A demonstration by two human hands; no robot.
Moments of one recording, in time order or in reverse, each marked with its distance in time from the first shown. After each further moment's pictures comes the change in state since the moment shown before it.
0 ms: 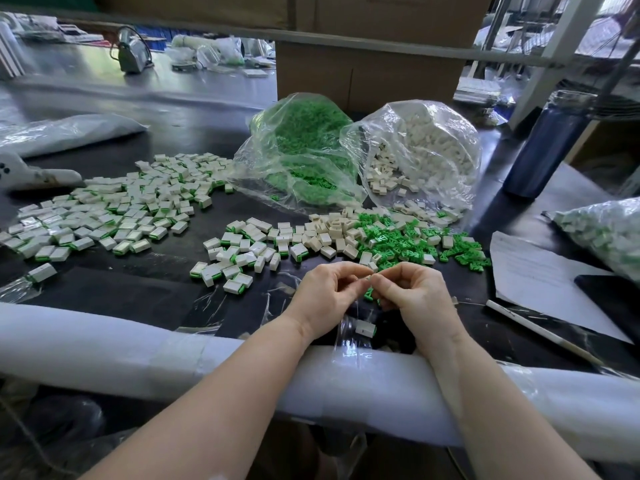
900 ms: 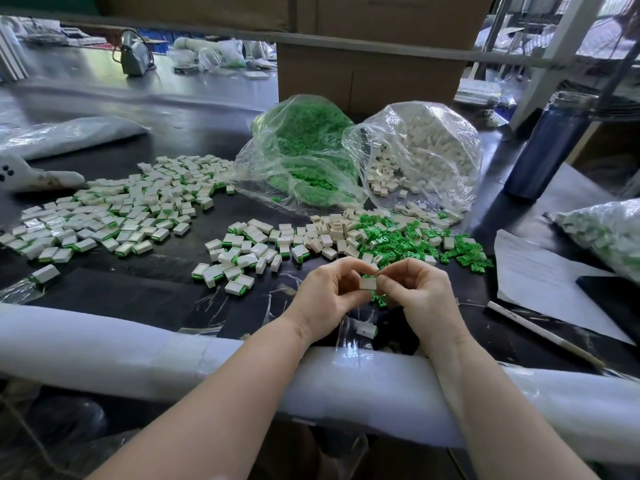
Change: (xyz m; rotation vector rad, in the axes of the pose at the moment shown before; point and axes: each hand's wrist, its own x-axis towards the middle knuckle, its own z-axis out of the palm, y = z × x) left_hand -0.001 0.001 -0.001 -0.075 -0.040 0.056; right_hand 0.000 -0.002 -0.003 -0.084 0.042 -0.046
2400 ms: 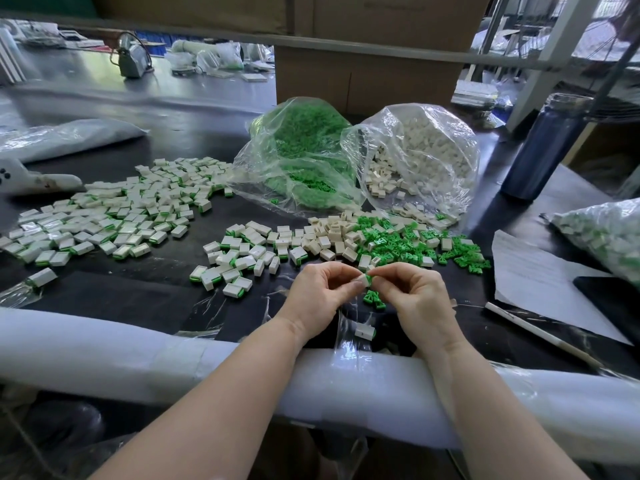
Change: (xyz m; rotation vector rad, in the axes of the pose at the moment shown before) left_hand 0.003 -0.003 -0.003 -0.113 0.067 -0.073; right_hand -0.002 -0.003 0.004 -0.064 -0.011 -0.124
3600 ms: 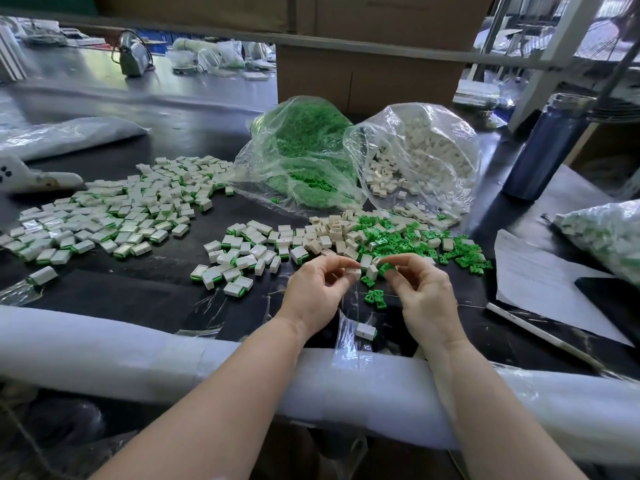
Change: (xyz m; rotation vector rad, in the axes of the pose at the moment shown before) left_hand 0.001 -0.003 -0.002 0.154 0.112 -0.027; right_hand 0.002 0.004 -0.001 -0.058 0.107 0.022
